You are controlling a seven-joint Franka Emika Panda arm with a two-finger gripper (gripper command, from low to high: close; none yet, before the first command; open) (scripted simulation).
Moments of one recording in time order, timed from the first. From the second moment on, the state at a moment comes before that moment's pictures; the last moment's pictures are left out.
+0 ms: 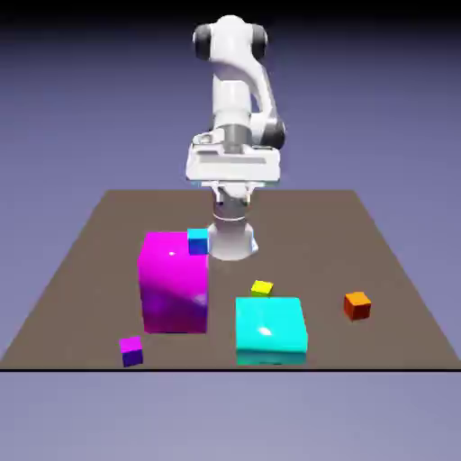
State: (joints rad) arm 0.04 -0.53 0.01 -2.79 -0.02 3.01 0.71
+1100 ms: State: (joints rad) arm 0.67 0.40 0.13 -2.34 -0.41 2.61 0.12
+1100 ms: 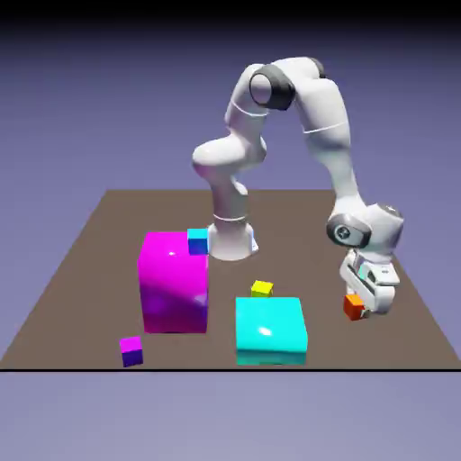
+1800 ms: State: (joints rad) arm 0.23 -0.30 0.15 -2.94 -0.14 2.51 0.12
